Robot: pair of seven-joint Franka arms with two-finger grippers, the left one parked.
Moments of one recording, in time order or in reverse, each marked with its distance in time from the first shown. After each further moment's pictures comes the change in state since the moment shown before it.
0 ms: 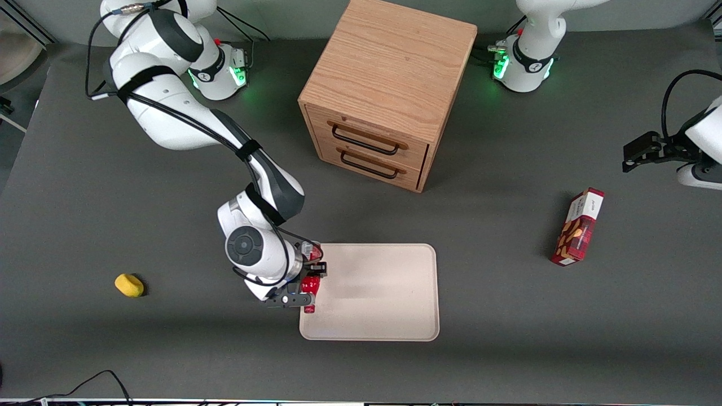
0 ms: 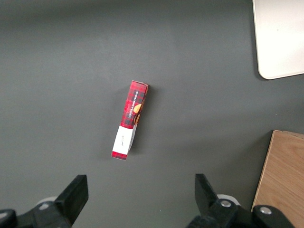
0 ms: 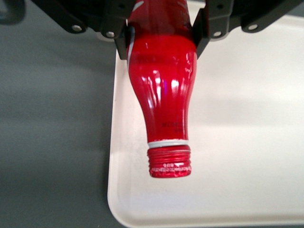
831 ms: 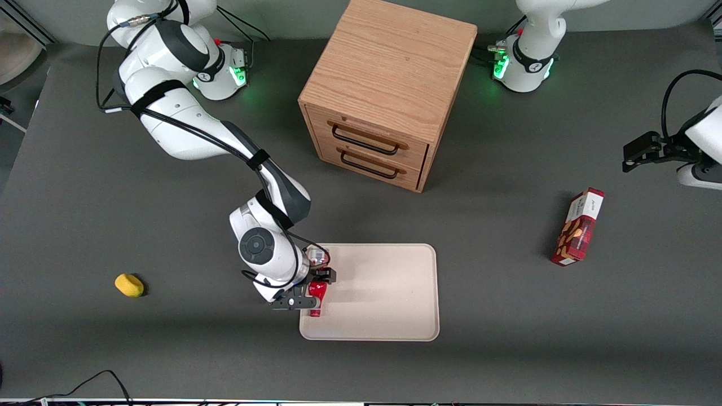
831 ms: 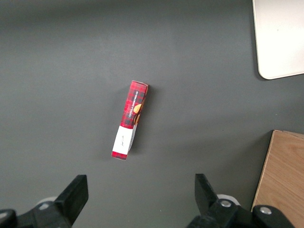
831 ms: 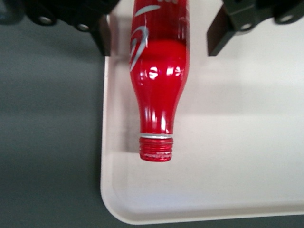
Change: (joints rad) arm 0.010 0.050 0.000 0.003 -0.063 0.108 0.059
